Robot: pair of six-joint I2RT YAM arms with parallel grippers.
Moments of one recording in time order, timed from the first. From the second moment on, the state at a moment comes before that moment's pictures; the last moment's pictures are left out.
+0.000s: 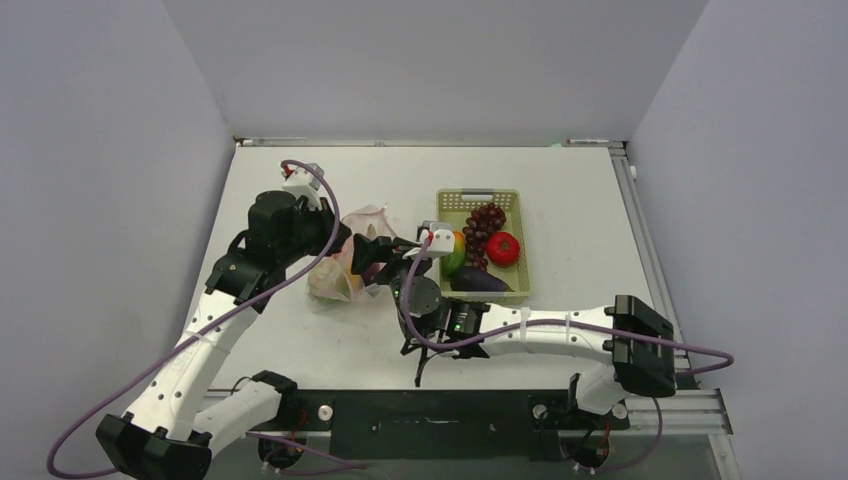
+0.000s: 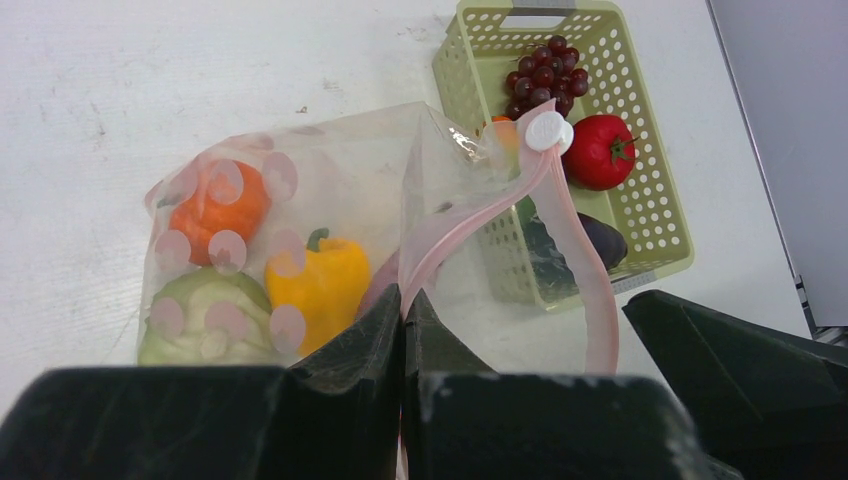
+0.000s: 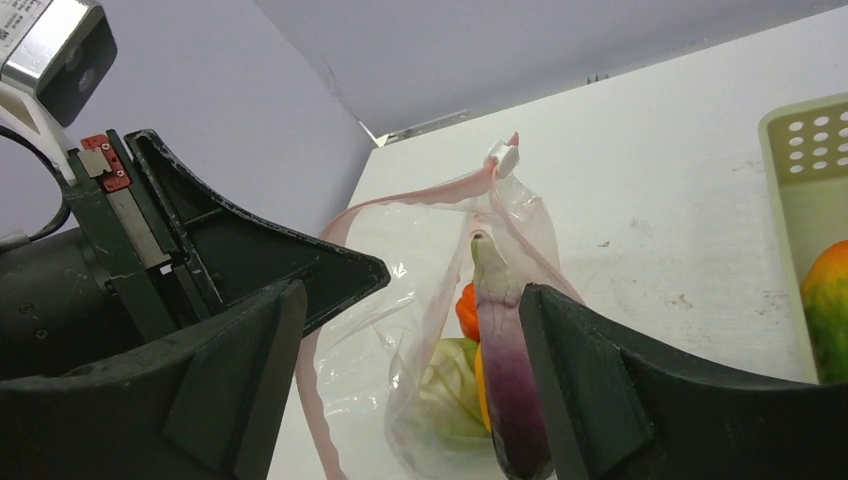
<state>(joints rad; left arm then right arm) -0.38 0.99 1.05 -0.53 0.09 -0.41 1.33 1.55 1.07 0.54 1.01 0.54</state>
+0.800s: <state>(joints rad) -0.38 0.99 1.04 -0.53 0.10 -0.41 1.03 1.45 1.22 -0.07 0.62 0.49</state>
